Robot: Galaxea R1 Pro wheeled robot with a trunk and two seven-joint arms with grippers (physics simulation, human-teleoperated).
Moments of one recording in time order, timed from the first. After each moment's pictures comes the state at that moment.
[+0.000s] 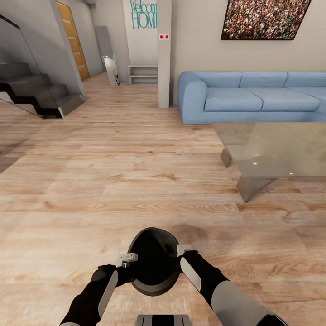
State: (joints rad) left arm -0.42 -0.12 0.01 -0.88 0.14 0.69 0.06; right arm -0.69 0.17 0.46 -0.47 -0.52 0.52 -0.21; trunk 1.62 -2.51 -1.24
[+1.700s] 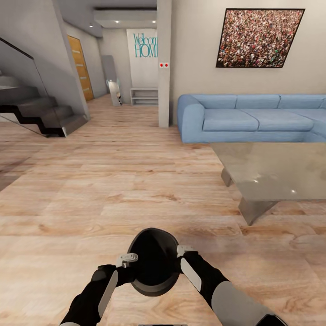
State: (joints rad) left arm -0.42 -0.12 0.00 -0.89 0.13 0.69 0.06; right arm -0.69 0.17 0.46 -0.46 -0.53 0.51 -0.20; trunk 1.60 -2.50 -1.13
